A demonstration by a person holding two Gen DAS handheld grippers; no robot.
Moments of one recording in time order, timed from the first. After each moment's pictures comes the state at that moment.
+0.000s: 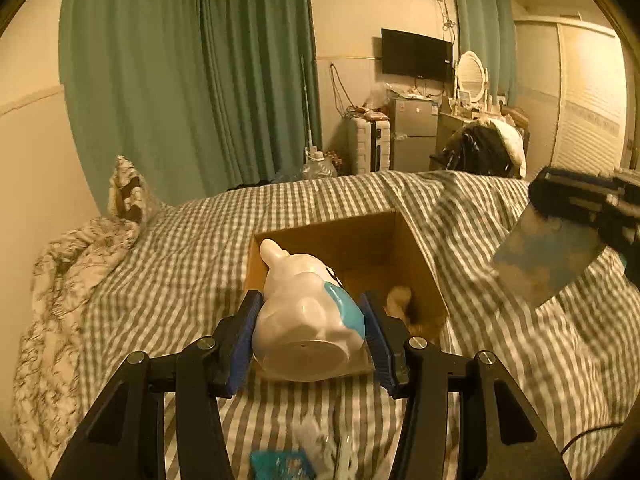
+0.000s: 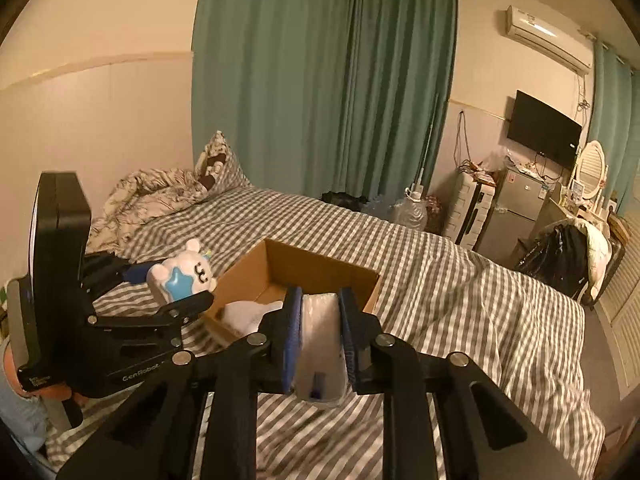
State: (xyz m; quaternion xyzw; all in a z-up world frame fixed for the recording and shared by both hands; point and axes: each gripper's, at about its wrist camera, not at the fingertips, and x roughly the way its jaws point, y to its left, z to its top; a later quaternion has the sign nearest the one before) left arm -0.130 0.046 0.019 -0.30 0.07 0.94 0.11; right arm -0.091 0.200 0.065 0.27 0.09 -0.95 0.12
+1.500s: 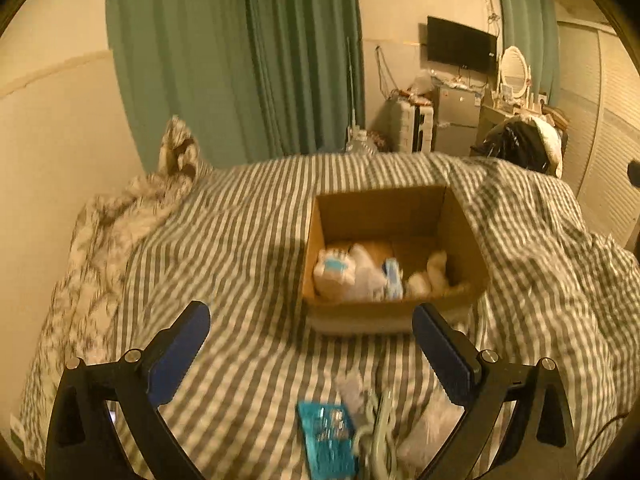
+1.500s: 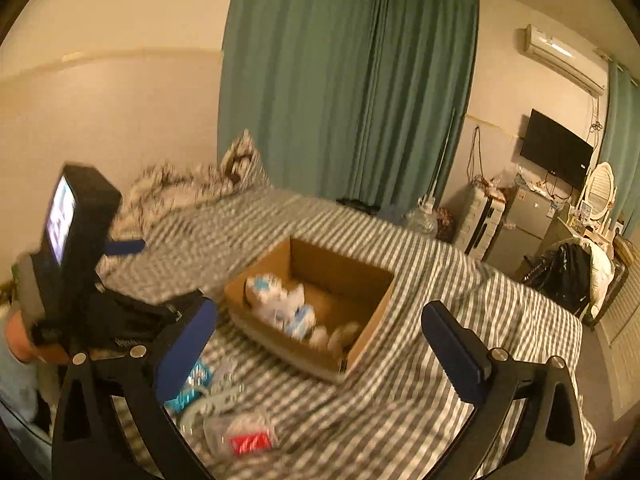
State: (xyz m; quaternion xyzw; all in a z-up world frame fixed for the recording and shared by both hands) left arm -0.083 -0.002 0.007 -0.35 0.05 0.94 0.02; right arm -0.028 0.185 0.067 0.26 0.12 -0.95 0.15
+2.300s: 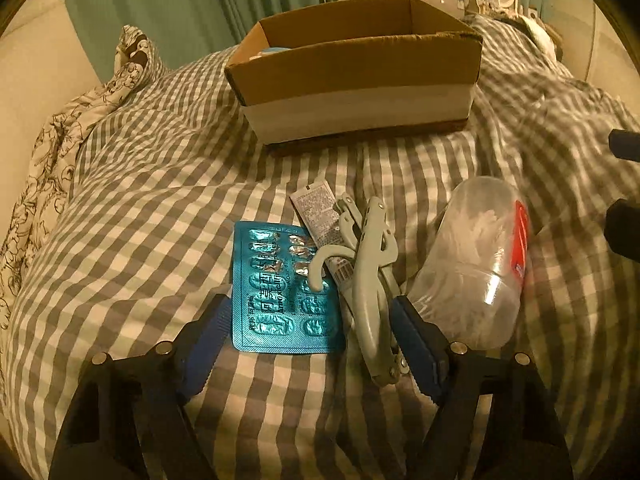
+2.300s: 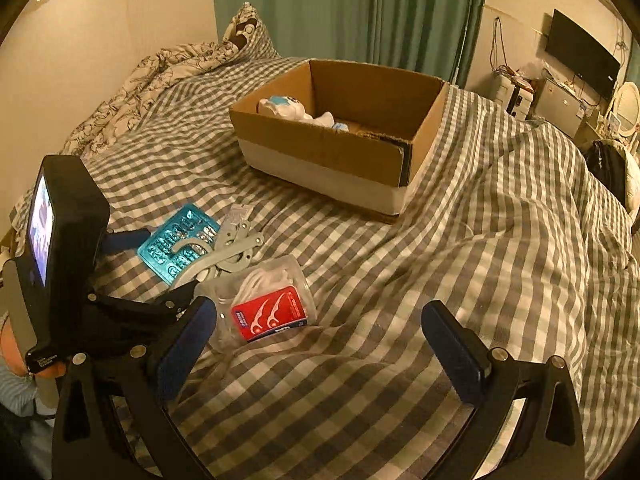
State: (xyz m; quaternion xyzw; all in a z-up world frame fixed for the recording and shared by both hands) left arm -0.031 0.032 -0.152 -0.47 0.12 0.87 0.04; right arm -0.026 0.195 -0.094 0.44 0.09 -0.88 0.15
